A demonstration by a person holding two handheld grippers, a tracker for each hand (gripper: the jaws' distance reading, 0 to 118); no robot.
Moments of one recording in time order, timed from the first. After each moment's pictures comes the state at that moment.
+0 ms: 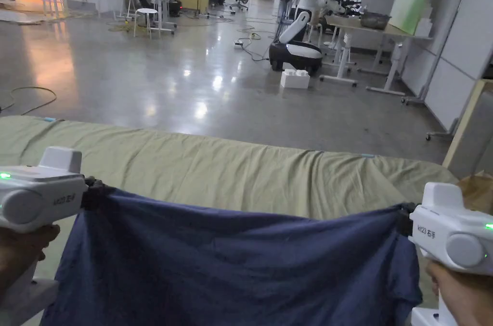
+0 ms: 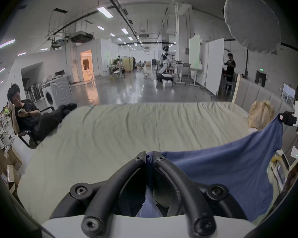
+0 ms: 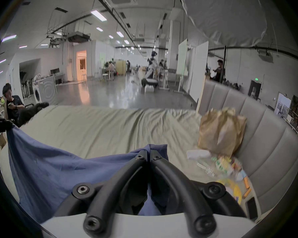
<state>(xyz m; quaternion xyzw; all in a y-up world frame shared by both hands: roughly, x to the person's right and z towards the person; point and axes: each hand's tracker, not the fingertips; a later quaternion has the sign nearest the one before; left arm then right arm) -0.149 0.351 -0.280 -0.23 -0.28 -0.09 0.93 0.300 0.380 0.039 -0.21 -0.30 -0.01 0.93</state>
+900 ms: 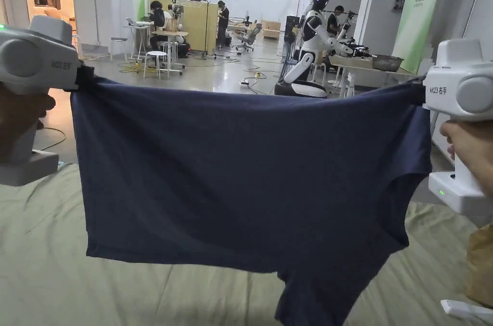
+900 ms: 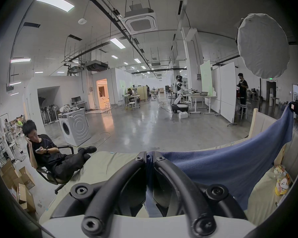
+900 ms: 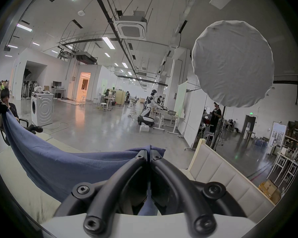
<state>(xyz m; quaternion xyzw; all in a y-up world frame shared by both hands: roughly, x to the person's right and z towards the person) -0.125 0.566 -0.382 -0.10 -0.21 -0.07 0.97 0.359 0.589 -0.084 -0.07 -0.32 0.12 0.94</state>
